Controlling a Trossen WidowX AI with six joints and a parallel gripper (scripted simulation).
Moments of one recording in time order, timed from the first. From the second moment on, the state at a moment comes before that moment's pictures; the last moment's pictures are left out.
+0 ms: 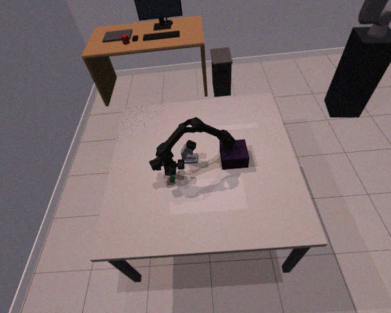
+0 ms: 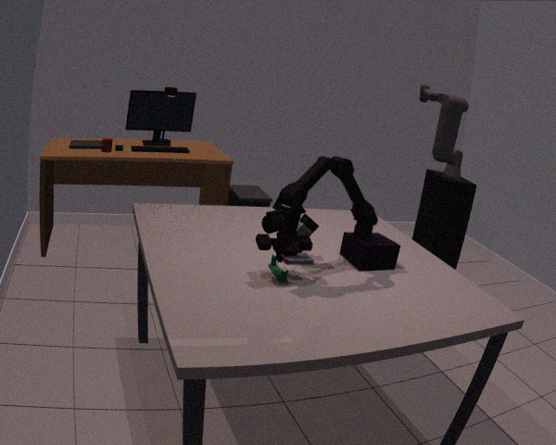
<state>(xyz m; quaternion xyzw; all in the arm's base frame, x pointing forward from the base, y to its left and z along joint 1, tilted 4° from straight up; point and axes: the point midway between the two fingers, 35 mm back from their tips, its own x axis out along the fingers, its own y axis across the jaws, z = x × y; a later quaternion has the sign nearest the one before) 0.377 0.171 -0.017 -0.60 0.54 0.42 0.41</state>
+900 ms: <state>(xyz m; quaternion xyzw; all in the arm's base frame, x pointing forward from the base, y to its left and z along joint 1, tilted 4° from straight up) 0.363 0.171 0.017 -0.60 0.54 0.43 0.40</state>
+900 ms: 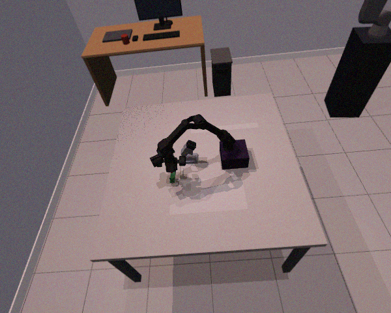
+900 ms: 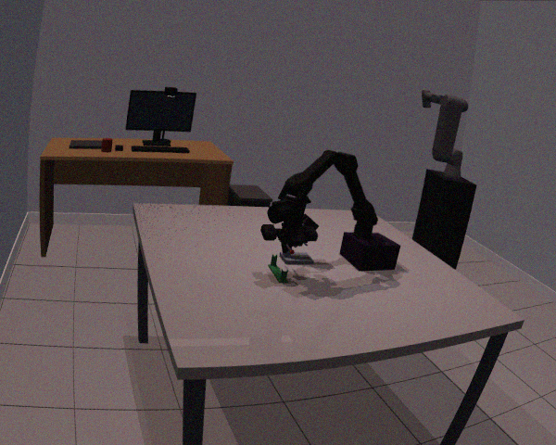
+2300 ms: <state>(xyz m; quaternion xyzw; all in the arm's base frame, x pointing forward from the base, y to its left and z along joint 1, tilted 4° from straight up) 0.290 0.159 -0.019 -0.60 0.55 0.43 0.40</state>
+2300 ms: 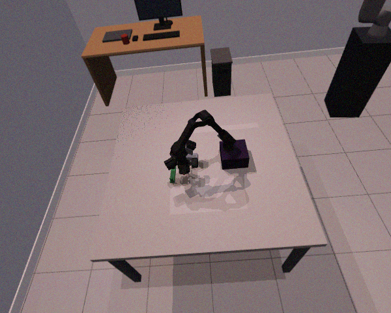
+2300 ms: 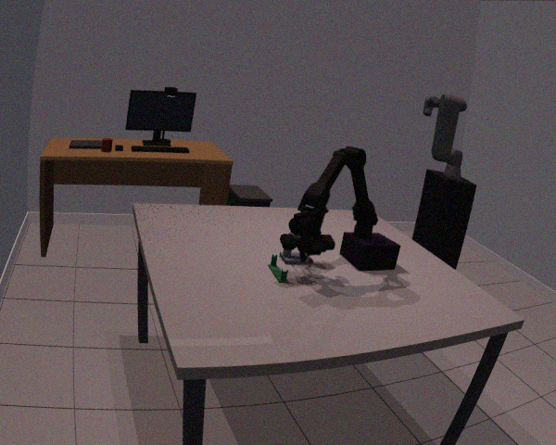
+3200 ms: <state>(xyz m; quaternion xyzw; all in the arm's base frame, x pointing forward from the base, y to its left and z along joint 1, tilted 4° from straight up) 0.292 0.141 -0.016 -0.60 0.54 0.43 0.41</state>
